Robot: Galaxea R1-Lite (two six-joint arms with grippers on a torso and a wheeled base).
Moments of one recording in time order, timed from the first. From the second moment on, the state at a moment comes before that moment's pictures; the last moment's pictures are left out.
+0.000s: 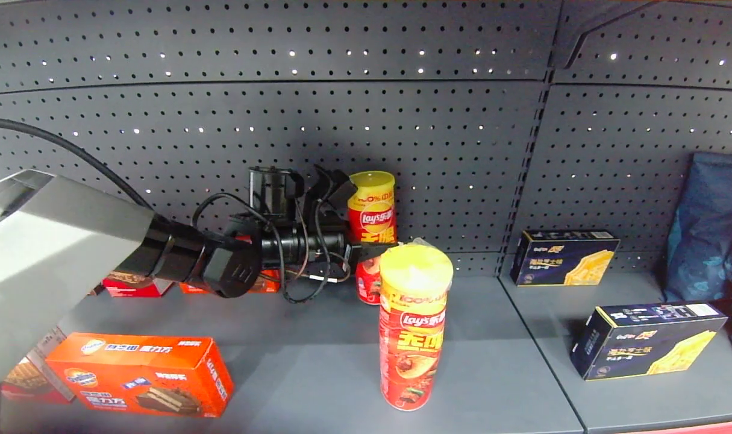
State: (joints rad) left arm -0.38 2.13 -1.30 -0.55 -0.64 0.19; right arm 0.31 0.00 0.00 0.00 0.03 0.00
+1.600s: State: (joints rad) left arm -0.38 2.15 -1.28 -0.60 -0.64 0.22; right arm 0.31 0.00 0.00 0.00 0.03 0.00
